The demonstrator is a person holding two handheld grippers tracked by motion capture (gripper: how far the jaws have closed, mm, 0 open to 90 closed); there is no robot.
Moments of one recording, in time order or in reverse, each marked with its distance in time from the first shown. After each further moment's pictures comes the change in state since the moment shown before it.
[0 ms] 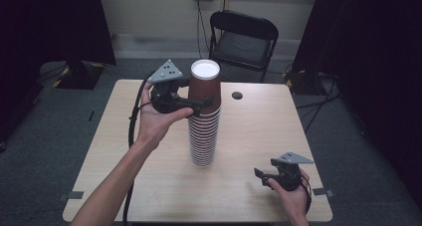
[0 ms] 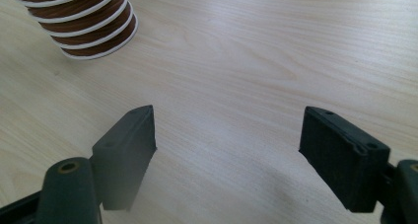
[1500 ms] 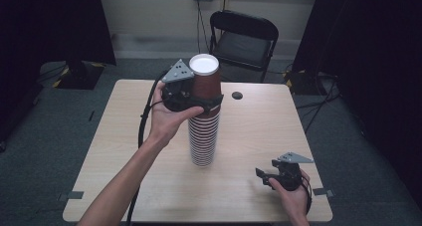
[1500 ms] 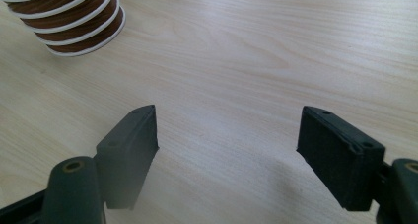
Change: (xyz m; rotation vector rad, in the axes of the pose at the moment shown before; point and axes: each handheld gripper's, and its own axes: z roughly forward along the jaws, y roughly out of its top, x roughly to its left) left arm 0.000 -0.001 0.025 0.002 0.021 0.022; right arm -0.004 -0.003 0.002 0.024 -0.022 0.032
